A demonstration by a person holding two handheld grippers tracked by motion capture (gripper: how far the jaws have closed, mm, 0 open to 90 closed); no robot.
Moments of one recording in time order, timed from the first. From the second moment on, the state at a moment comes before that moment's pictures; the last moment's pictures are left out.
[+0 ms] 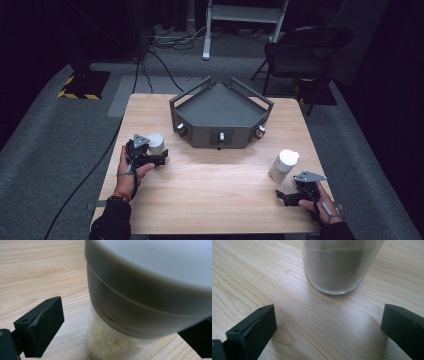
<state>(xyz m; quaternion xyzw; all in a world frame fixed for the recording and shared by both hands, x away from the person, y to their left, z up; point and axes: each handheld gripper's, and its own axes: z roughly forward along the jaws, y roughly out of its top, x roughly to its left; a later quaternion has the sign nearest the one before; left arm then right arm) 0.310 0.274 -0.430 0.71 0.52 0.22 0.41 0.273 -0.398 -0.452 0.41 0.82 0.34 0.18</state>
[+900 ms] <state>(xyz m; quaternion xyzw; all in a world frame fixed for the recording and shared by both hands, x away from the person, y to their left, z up) 0.301 0.271 -0.430 0.72 0.49 0.24 0.42 0.273 -0.398 -0.452 0.41 0.82 0.35 0.18</state>
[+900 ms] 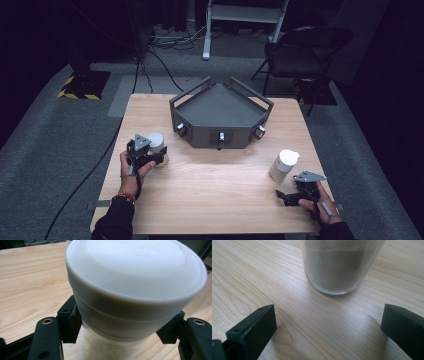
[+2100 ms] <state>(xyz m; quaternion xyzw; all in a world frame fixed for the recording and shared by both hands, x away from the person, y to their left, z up) 0.288 0.268 -0.399 0.72 0.48 0.26 0.43 0.274 -0.399 -0.452 0.41 0.83 0.35 0.18</state>
